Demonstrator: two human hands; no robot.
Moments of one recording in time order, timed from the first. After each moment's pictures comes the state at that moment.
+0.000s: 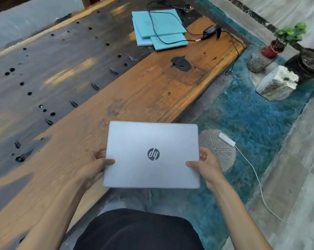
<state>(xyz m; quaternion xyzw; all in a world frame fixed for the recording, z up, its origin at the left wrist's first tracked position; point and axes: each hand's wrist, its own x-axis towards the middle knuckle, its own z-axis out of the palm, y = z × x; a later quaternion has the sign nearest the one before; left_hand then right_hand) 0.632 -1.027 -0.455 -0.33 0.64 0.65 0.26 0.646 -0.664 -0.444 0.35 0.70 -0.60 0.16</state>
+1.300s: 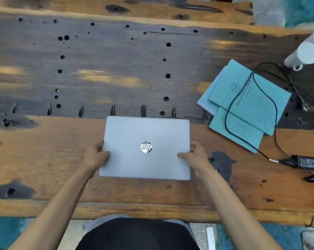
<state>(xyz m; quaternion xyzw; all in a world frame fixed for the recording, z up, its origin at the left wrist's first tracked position) 0.370 -0.973 -0.534 -0.63 0.57 0.53 0.06 0.106 -0.740 -0.522 0.10 0.77 -0.39 0.50</state>
